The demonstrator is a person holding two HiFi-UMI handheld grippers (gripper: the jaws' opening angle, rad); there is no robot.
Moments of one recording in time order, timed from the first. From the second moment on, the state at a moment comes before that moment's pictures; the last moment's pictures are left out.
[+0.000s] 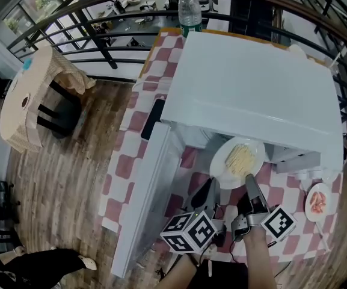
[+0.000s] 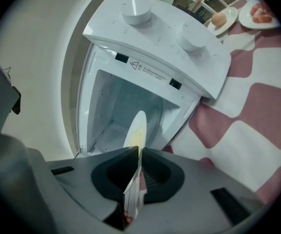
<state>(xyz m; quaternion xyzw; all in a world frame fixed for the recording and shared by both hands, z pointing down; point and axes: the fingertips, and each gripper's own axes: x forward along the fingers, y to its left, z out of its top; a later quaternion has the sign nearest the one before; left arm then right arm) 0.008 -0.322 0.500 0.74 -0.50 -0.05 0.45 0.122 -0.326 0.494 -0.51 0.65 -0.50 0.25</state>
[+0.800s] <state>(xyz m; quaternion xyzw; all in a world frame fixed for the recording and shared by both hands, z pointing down) 0.017 -0.201 0.475 0.72 -0.53 -0.08 0.43 0.135 -0.212 0.478 -0.49 0.67 -0.50 0.23</state>
